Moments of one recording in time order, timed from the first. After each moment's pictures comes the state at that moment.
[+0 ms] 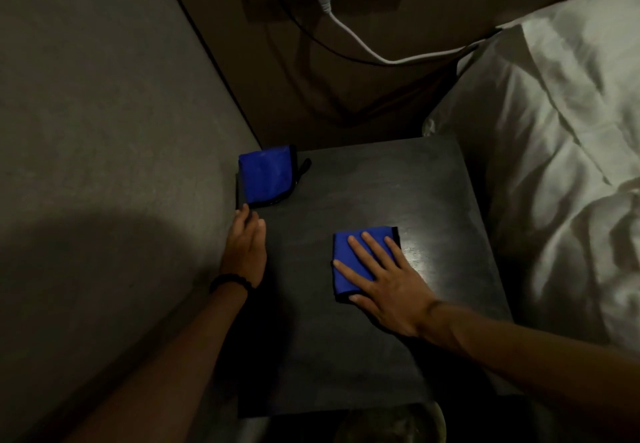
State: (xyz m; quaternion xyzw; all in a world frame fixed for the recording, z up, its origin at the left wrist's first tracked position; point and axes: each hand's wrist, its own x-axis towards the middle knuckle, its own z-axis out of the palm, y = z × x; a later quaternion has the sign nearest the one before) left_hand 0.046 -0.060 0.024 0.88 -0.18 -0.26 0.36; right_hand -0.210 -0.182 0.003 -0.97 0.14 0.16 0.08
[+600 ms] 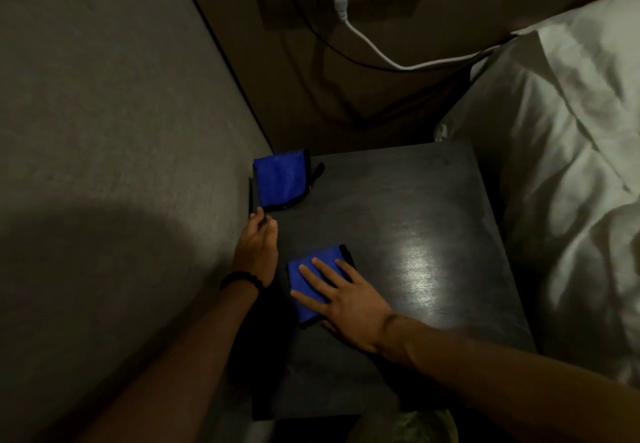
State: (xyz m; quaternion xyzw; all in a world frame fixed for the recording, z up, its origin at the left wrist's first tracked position) left_hand 0.058 -0.060 0.020 0.88 -0.17 -0.28 0.34; right_hand -0.144 -0.125 0.027 -0.98 0.00 0.18 0.11
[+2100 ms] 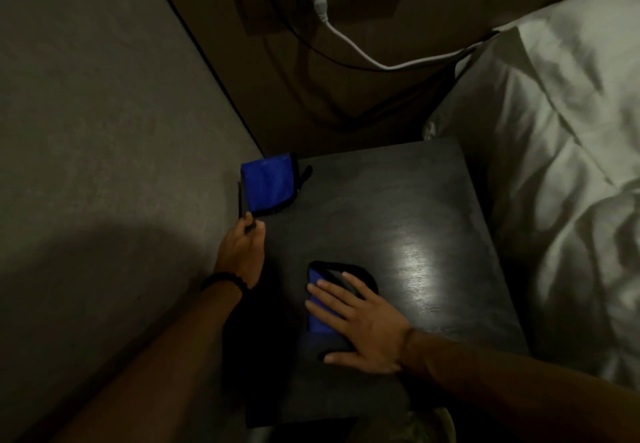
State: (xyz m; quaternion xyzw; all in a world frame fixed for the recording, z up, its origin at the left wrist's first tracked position) left_hand 0.071 -0.061 0.025 0.90 -0.18 -0.28 0.27; right_hand -0.195 -0.129 -0.001 -0.98 0.01 0.09 0.16
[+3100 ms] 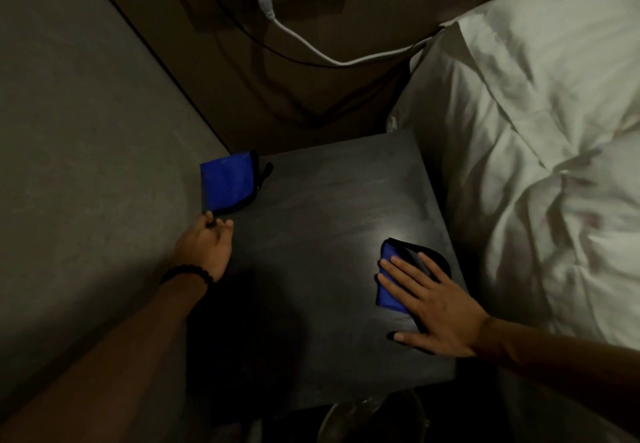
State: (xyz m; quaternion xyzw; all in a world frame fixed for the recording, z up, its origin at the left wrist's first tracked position) left_hand 0.061 -0.071 0.043 0.93 -0.29 -0.20 0.11; right_hand -0.338 -0.214 0.009 -0.97 0.14 0.12 0.14
